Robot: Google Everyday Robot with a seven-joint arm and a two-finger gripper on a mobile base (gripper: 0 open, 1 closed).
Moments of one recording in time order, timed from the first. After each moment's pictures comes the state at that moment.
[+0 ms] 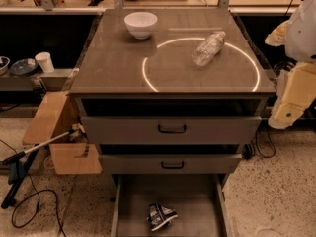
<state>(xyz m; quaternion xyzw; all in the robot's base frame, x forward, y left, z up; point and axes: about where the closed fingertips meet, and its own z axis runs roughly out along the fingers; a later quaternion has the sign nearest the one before) 0.438 -0.217 0.977 -0.60 0.78 -0.03 0.16</state>
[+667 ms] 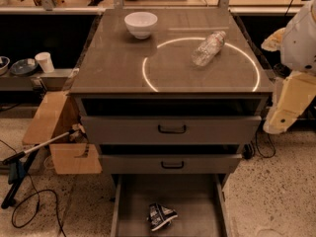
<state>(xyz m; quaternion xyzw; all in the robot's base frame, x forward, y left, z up) 0.440 -0.214 0.964 -0.61 0.78 -0.04 0.17</state>
